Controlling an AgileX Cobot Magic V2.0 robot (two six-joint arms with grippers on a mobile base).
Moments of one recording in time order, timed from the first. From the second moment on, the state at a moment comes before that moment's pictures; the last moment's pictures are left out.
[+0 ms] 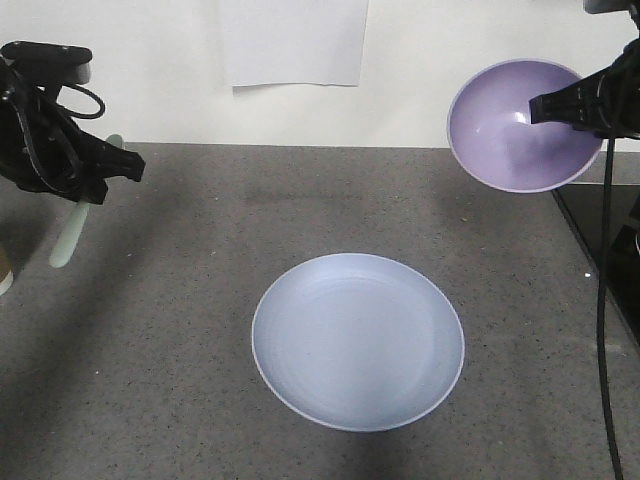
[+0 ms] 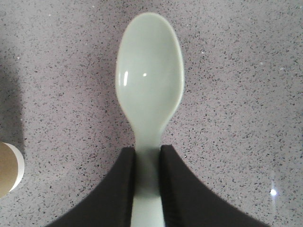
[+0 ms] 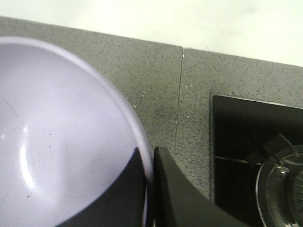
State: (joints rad) left arm -0.19 1.65 -1.58 0.03 1.11 -0.07; right arm 0.10 1.46 -1.45 -0.11 0.80 0.04
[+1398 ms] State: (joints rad) left arm -0.19 1.65 -1.58 0.03 1.11 -0.07; right arm 0.32 1.81 -1.45 0.33 1.05 -0.31
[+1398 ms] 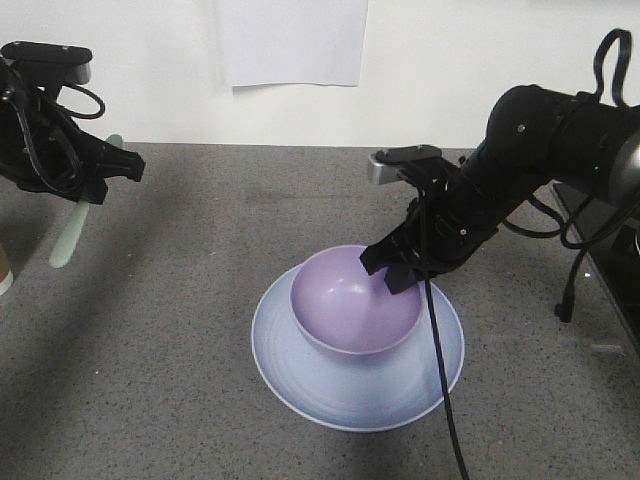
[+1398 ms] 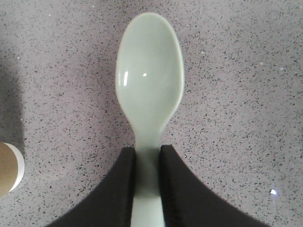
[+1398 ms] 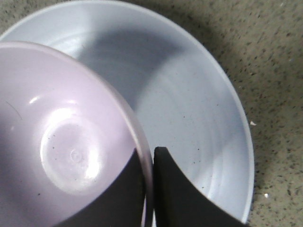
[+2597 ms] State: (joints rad) left arm -0.19 1.65 -1.58 0.03 1.11 -0.07; right arm 0.27 1.66 -1.45 0.18 0.98 -0.18
